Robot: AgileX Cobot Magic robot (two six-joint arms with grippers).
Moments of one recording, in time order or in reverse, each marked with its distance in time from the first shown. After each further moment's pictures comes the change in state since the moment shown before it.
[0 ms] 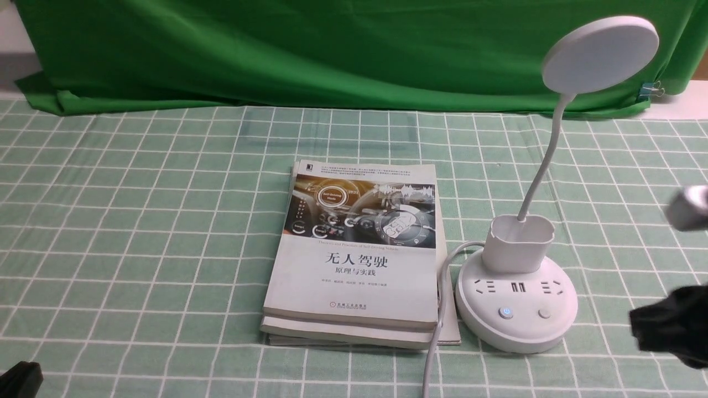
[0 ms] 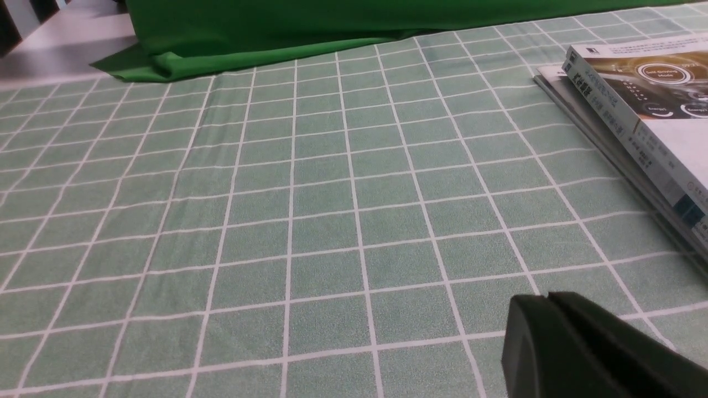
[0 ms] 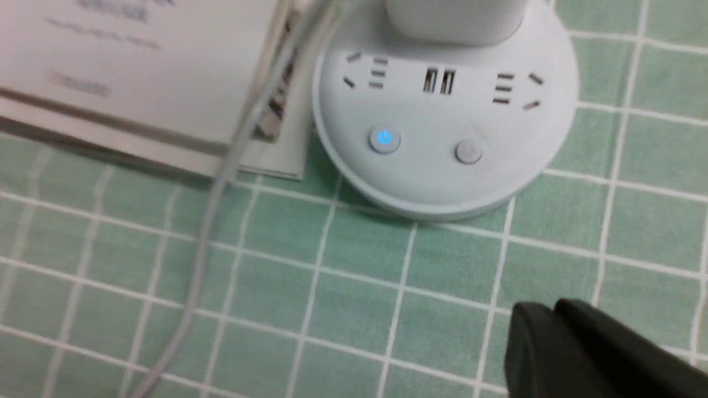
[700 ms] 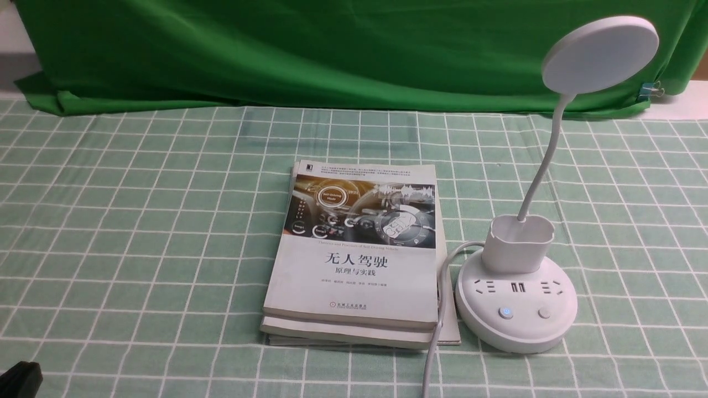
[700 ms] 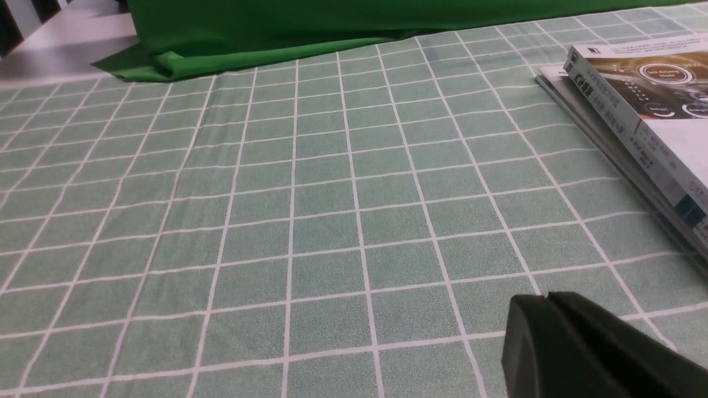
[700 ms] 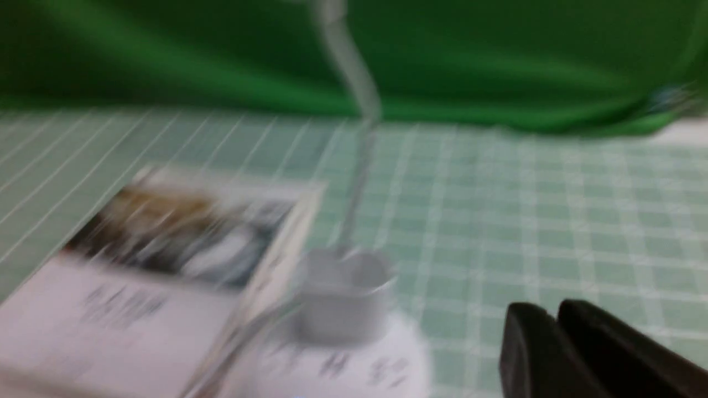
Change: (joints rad) right arm -0.186 -0.546 0.339 -0.068 -0.492 -0.098; left arm 0.000 0.000 0.000 0.000 0.000 0.000
